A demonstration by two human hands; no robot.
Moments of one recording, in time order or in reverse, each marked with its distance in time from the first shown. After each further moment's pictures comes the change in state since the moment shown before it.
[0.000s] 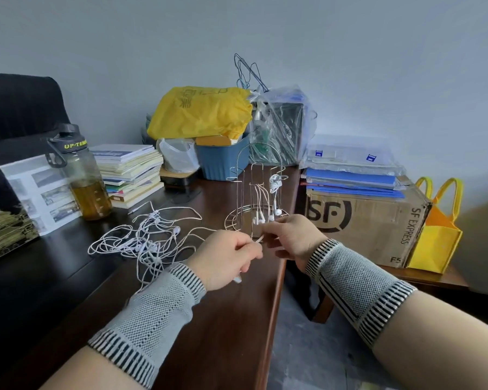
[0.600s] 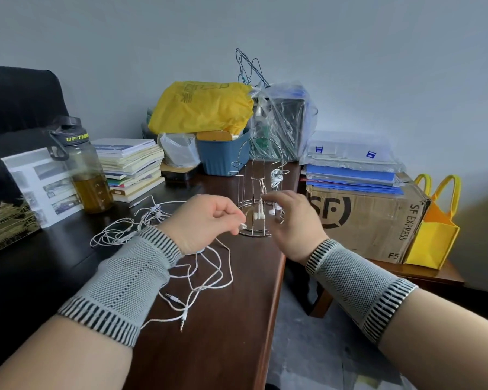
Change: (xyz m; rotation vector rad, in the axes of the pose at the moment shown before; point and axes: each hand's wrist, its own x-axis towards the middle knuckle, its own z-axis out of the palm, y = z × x) left_hand -0.006 0.017 -0.046 0.101 0.073 0.115; right_hand -0.007 0.005 0.002 -0.654 0.353 -0.614
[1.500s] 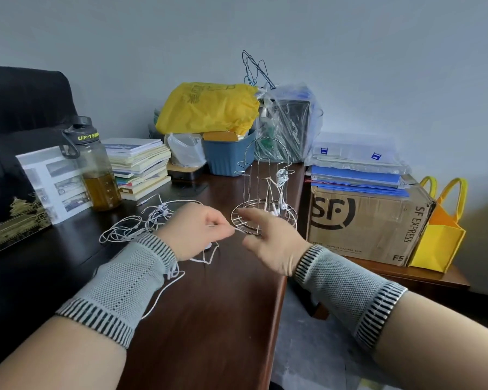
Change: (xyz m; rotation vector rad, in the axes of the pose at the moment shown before) left_hand -0.007 -0.030 -0.006 0.206 0.071 -0.066; right_hand -0.012 -0.037 0.009 0.148 -0.376 -0.024
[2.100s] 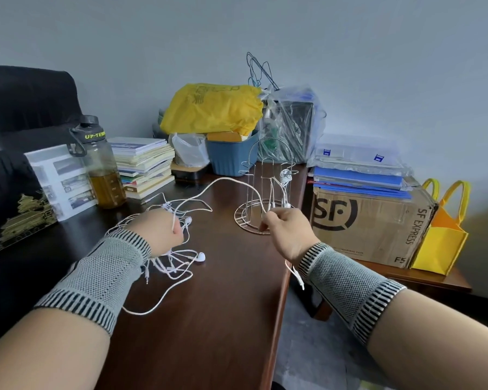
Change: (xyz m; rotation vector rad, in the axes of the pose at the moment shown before) left_hand 0.002 -0.056 -0.030 0.614 -0.069 -0.291; right_hand 0.007 0.009 -0.001 0.284 0.247 0.264
